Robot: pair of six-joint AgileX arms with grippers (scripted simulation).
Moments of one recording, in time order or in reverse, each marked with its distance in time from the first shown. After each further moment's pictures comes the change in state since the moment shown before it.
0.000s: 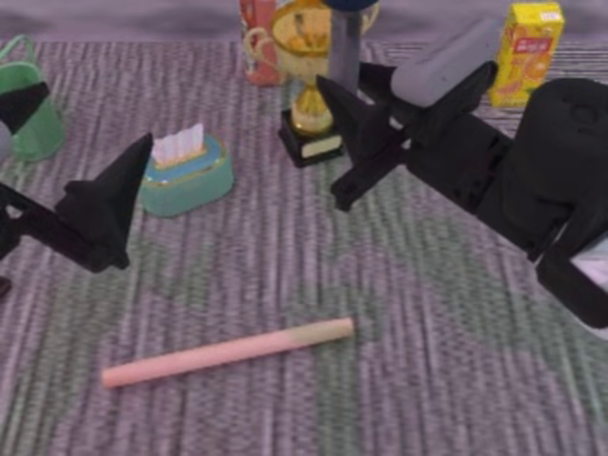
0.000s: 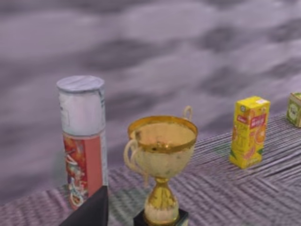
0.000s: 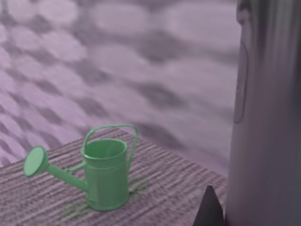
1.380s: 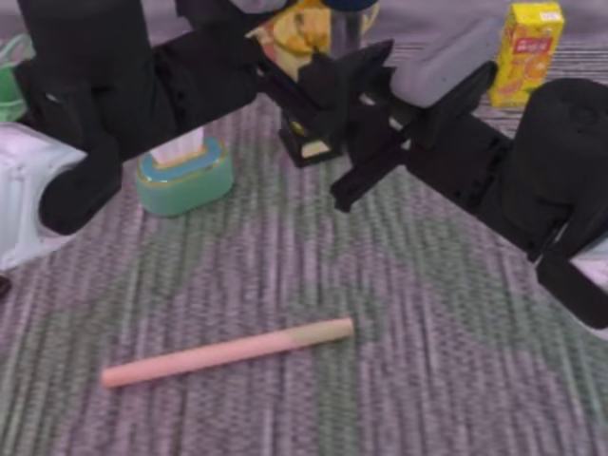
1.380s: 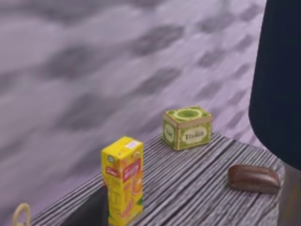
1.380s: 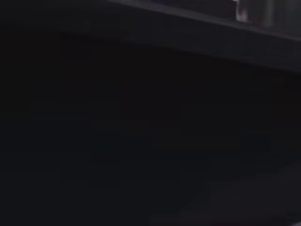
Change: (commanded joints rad) left arm -0.290 0.785 0.501 0.259 0.095 0.001; right arm 0.000 0.000 0.000 0.000 0.000 0.000
